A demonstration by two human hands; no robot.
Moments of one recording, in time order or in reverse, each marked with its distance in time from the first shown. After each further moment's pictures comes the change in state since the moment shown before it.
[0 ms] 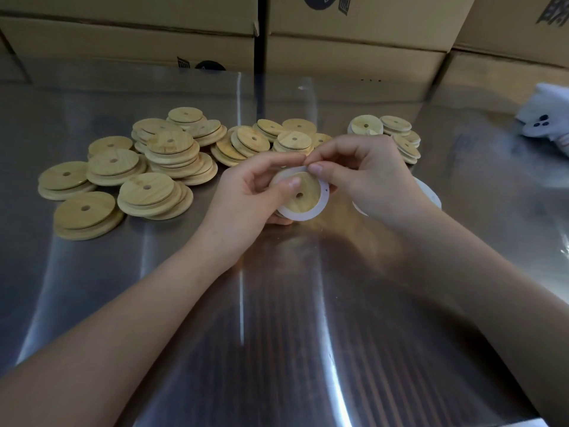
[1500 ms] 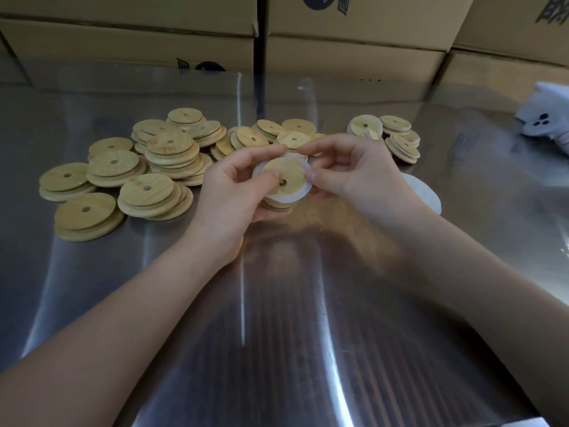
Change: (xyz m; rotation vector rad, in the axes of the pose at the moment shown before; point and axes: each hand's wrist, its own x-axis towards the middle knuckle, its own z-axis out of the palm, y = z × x) left_hand 0.007 -0.006 -0.005 -0.184 0.151 -0.081; right_hand -0.001 -0.001 0.008 0.270 0.004 0.210
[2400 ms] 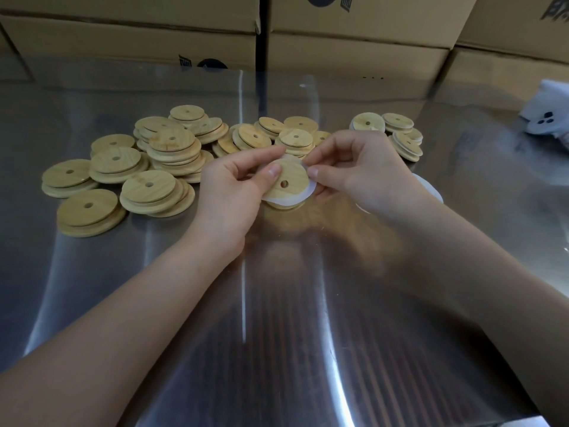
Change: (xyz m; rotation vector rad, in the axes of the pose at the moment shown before) left_hand -0.001 0.005 0.007 0.148 0.136 0.048; right_hand 0.002 -0.007 -0.002 -0.129 -0.016 0.017
